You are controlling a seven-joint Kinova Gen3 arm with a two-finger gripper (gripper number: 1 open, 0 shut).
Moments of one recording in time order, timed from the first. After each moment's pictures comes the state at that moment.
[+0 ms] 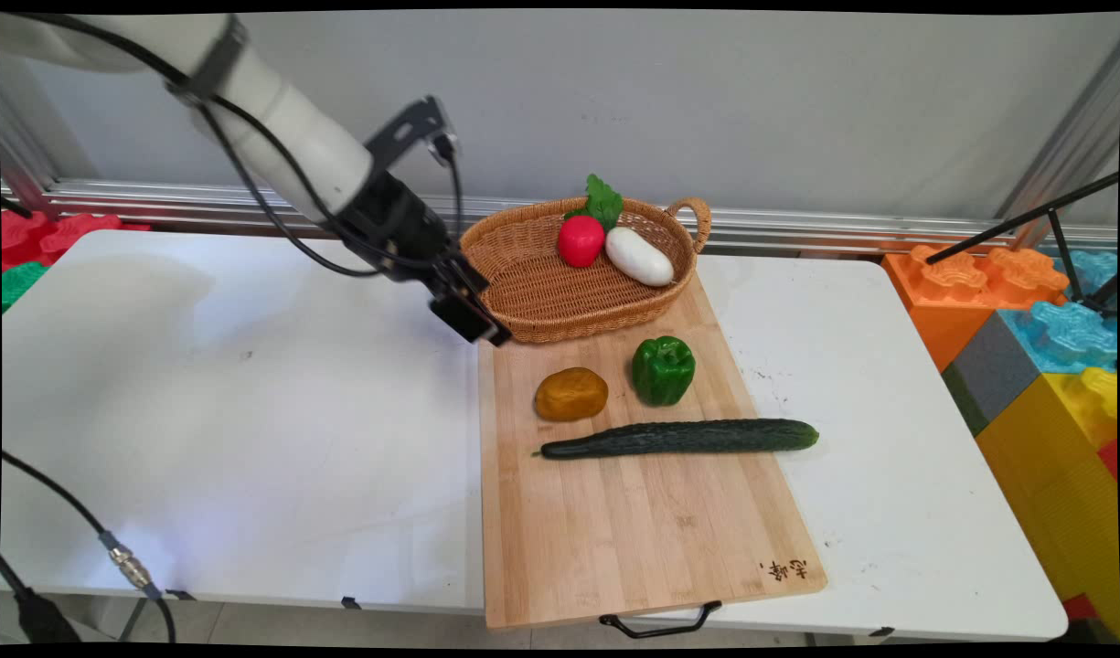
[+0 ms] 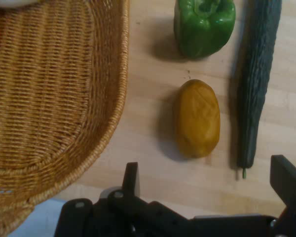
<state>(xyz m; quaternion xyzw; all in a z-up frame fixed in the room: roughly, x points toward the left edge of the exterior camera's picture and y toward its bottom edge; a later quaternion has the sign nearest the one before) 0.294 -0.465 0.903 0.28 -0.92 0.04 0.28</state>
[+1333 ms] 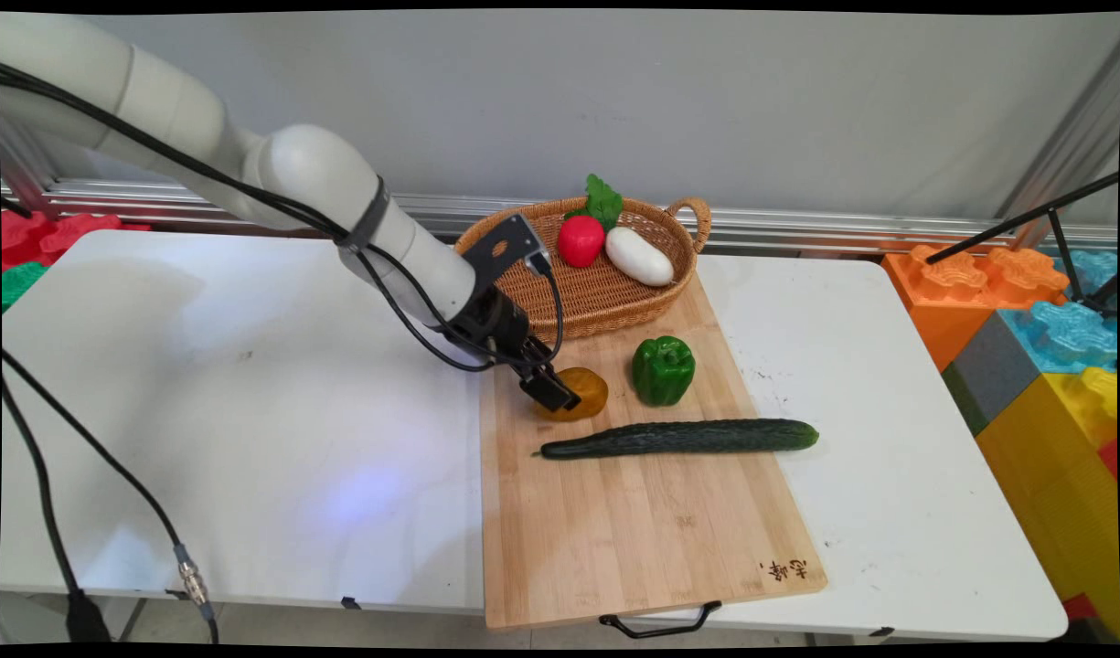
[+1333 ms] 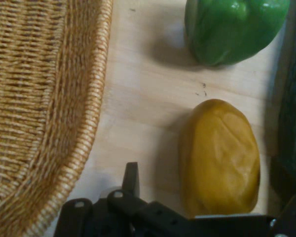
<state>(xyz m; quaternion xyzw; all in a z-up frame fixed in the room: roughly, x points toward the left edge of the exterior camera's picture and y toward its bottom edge) 0.230 -0.484 0.780 0.31 -0.91 0.04 0.29</state>
